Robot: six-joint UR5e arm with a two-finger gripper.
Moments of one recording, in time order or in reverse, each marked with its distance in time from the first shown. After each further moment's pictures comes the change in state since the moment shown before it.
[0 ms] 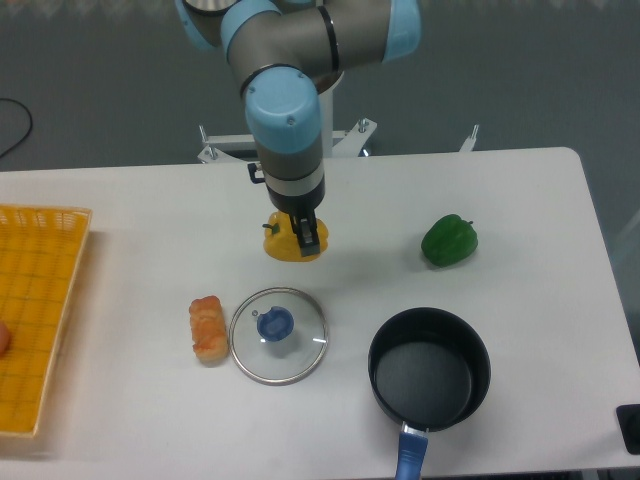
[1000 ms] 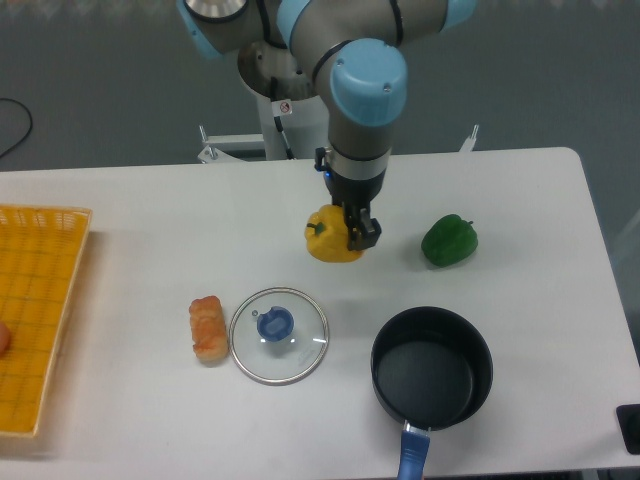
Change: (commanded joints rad) arm 0.144 -0.029 0.094 0.024 -0.088 -0.029
